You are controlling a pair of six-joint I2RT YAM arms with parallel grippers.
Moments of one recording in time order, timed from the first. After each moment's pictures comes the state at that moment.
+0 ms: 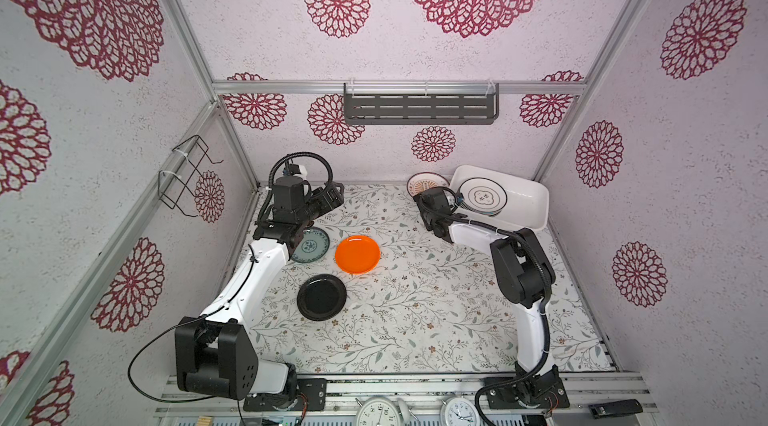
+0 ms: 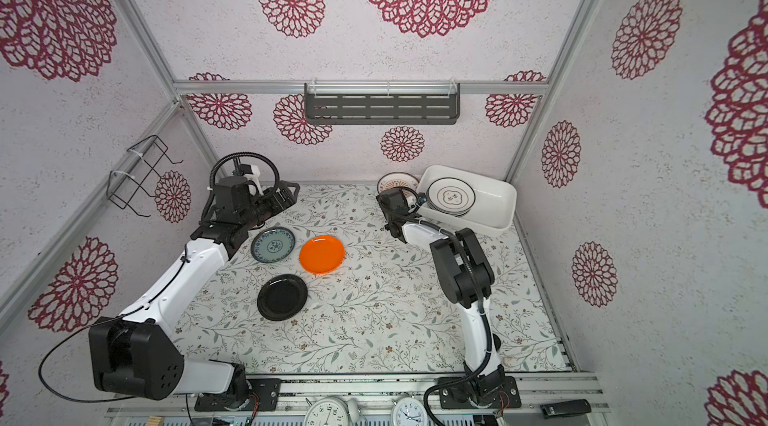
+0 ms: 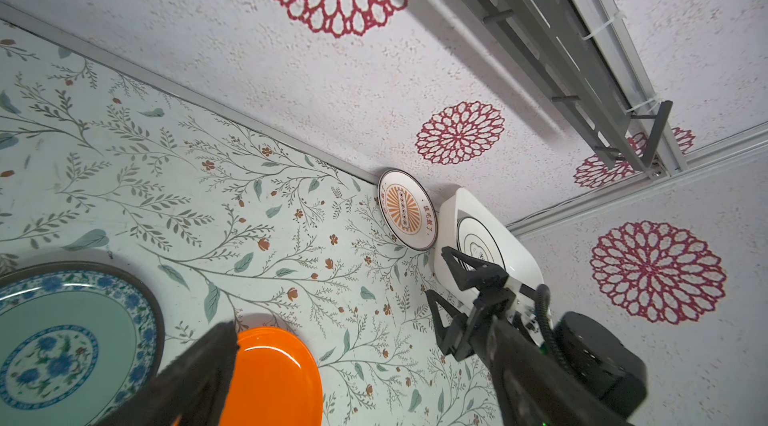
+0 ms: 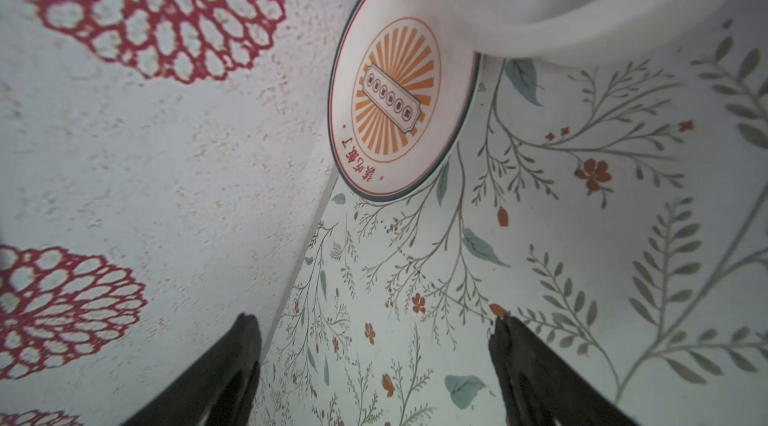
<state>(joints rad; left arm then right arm) -0.14 1.42 1.20 -0.18 0.20 -0.62 0.49 2.16 1.54 0.06 0.33 1.45</state>
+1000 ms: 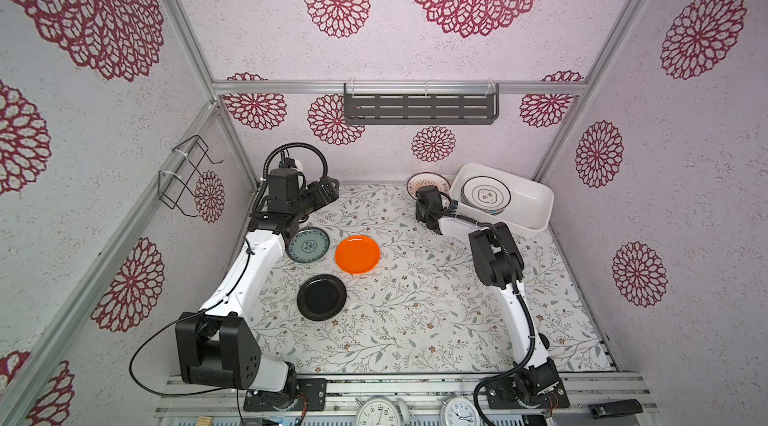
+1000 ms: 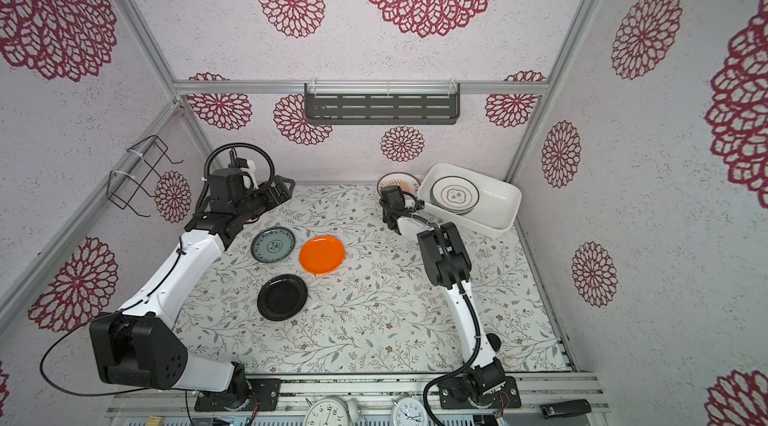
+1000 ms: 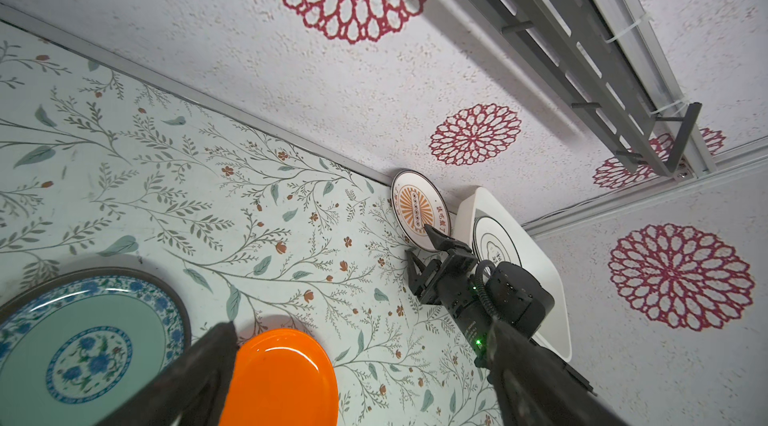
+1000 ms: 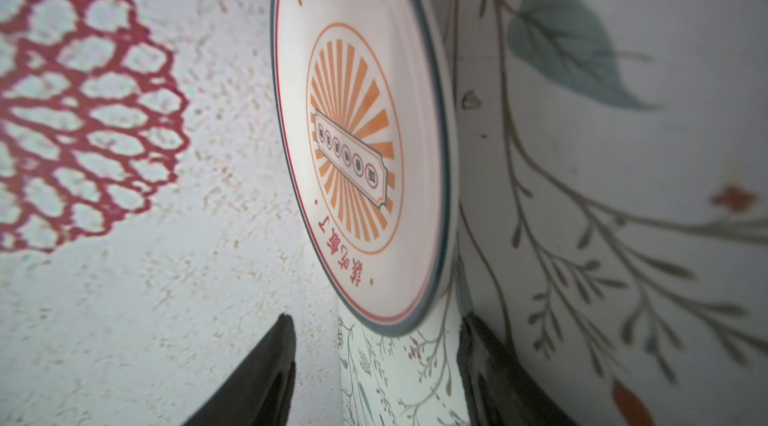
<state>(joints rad) -0.10 1.46 1.29 -0.28 0.19 -0.58 0.43 2.51 1.91 0.06 0.31 1.77</state>
